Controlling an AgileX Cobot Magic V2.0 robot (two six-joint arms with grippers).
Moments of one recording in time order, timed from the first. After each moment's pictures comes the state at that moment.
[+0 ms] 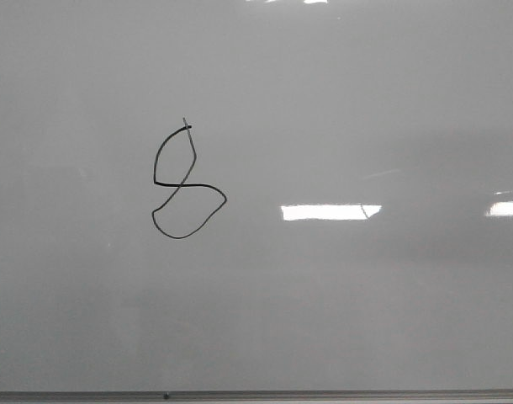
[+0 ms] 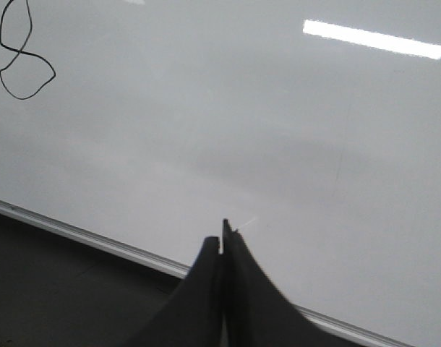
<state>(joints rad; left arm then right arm) -0.28 1.04 -0.12 -0.37 -0.75 0.07 0.26 0.33 -0.37 0.07 0.55 -0.06</state>
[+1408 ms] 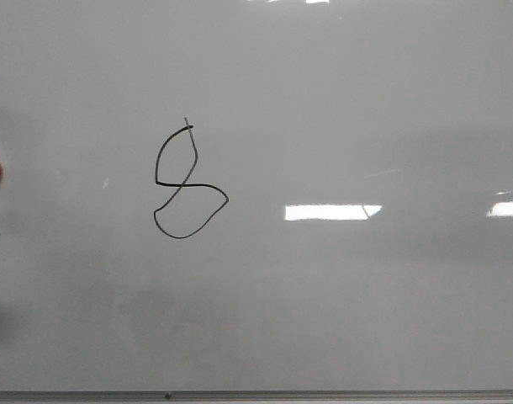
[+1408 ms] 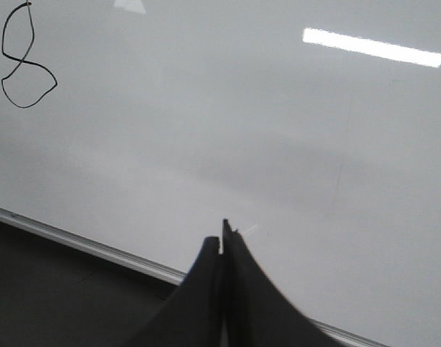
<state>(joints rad) -0.06 1.73 -0.25 0.15 -1.14 -0.24 0.26 0.33 -0.36 0.07 0.54 -0.06</state>
